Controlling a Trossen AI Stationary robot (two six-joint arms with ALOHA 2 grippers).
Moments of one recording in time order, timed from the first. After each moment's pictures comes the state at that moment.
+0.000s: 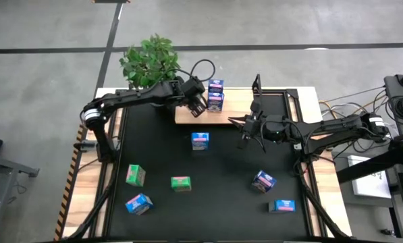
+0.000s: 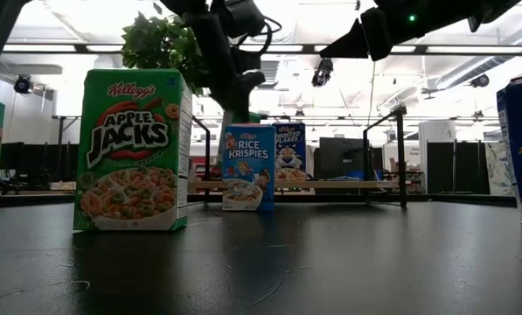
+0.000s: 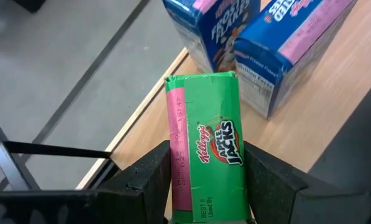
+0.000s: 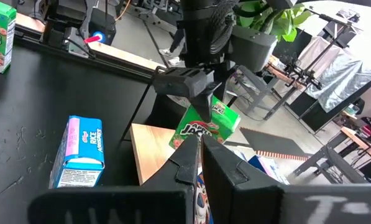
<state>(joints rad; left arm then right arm) 0.37 1.80 1.60 -0.78 -0.43 -0.12 -0.02 1.10 0.65 0.30 0.41 -0.45</state>
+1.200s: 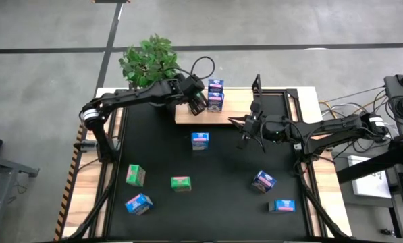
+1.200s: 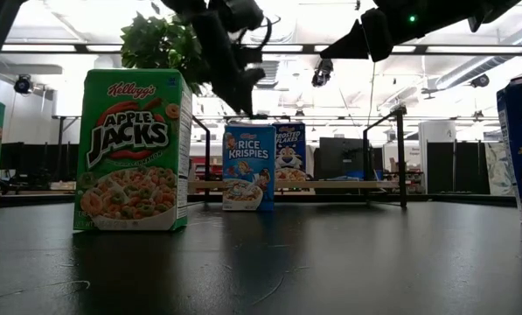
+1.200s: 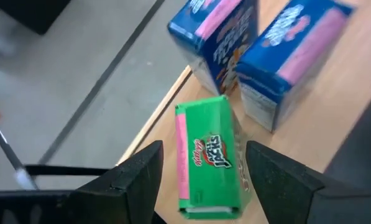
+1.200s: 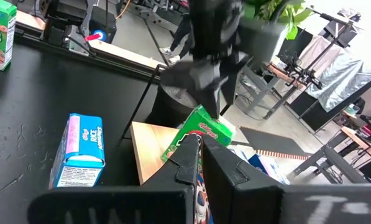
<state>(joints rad) 0.37 1.79 1.61 -0.74 -0.44 -0.02 -0.02 1.10 0.65 0.29 0.41 -0.45</state>
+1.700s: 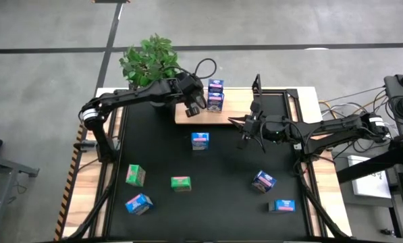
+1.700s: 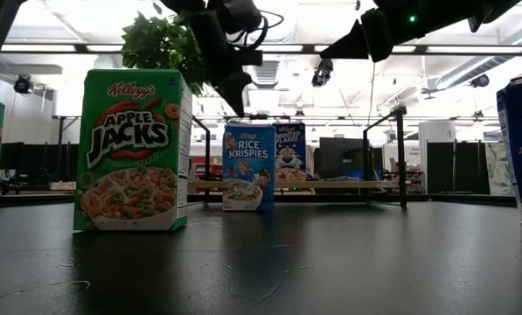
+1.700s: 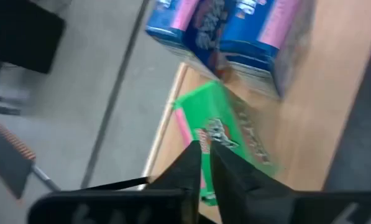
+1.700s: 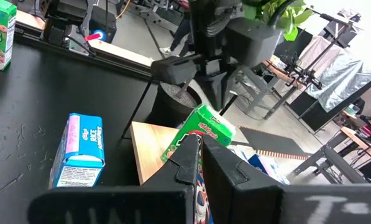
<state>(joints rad) 0.38 1.78 1.61 -0.78 -0.40 0.25 -0.02 1.10 0.65 0.29 0.41 -0.45</state>
